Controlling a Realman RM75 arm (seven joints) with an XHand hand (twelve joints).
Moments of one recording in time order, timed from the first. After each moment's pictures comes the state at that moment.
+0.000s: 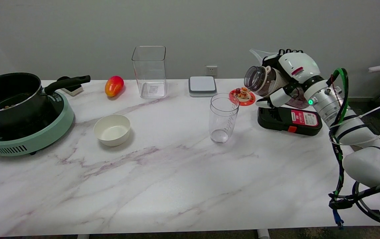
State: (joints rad) arm -0.16 -0.82 -1.47 1.61 0.65 0.33 0.24
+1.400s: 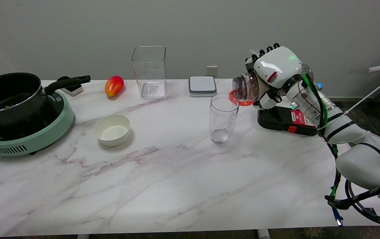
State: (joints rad) arm -0.13 -0.82 -1.52 1.74 0.42 0.24 -0.09
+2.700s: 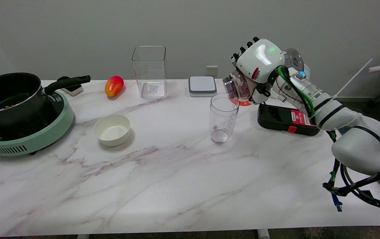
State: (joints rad) arm 0.00 -0.74 -1.63 1.84 0.31 0.02 -0.12
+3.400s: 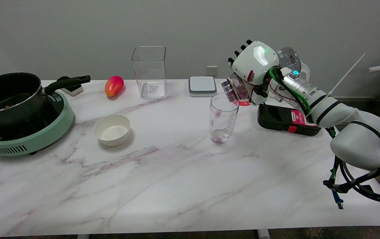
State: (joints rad) arm 0.06 -0.70 -1.70 1.86 0.32 -0.06 -0.17
